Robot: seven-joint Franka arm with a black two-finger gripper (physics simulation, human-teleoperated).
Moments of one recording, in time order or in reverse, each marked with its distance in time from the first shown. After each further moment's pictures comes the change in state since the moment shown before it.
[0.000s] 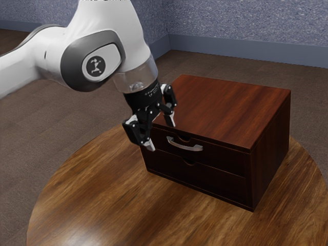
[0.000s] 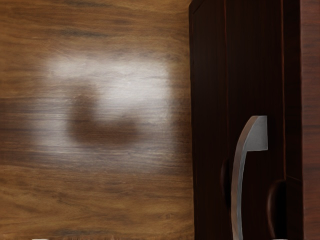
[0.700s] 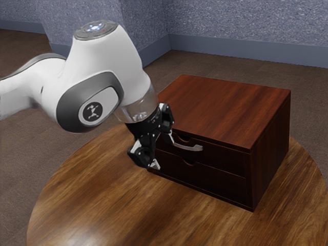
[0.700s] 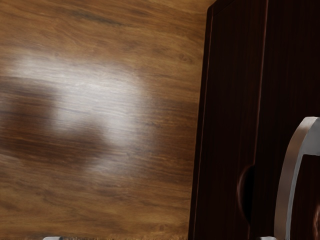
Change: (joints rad) arm 0.049 -0.146 -0.088 -0.278 0.048 0.250 -0.175
